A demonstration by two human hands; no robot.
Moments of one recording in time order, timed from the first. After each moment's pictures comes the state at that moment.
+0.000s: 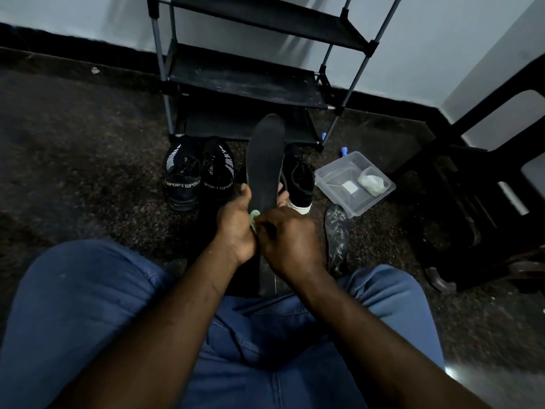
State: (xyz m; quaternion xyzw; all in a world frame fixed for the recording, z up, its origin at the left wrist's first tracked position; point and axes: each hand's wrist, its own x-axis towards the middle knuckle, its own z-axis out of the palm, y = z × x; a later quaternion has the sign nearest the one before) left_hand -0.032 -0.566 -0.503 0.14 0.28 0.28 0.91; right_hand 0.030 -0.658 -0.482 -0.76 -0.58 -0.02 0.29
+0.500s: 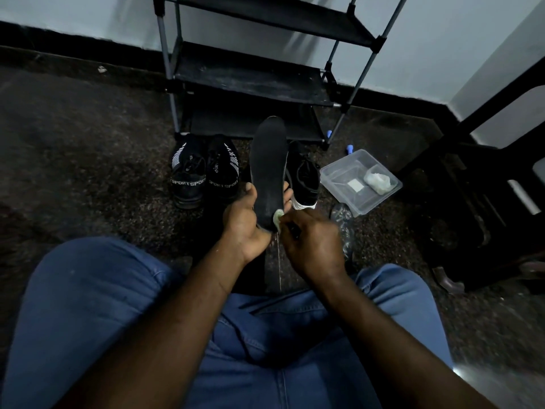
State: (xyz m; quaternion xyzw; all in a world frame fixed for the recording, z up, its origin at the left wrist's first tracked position) left_hand -0.031 -0.565 -0.502 0.14 0.28 0.30 0.90; right_hand 0.053 -0.676 -0.487 -0.77 -0.56 -0.04 0.32
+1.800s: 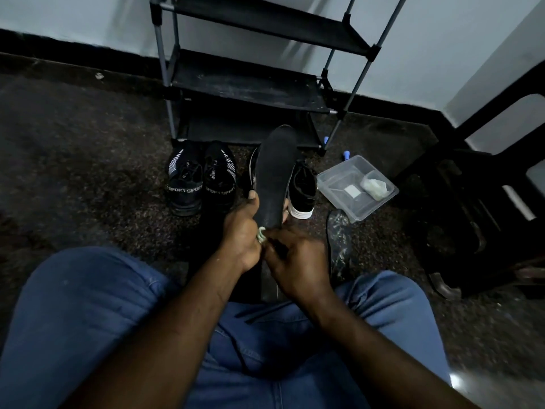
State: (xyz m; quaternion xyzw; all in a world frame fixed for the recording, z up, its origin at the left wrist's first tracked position) left_hand -0.024 -0.565 -0.510 0.15 0.33 0.32 0.87; right_hand 0.037 -0.680 -0.504 -0.74 -0.58 0.02 0.34
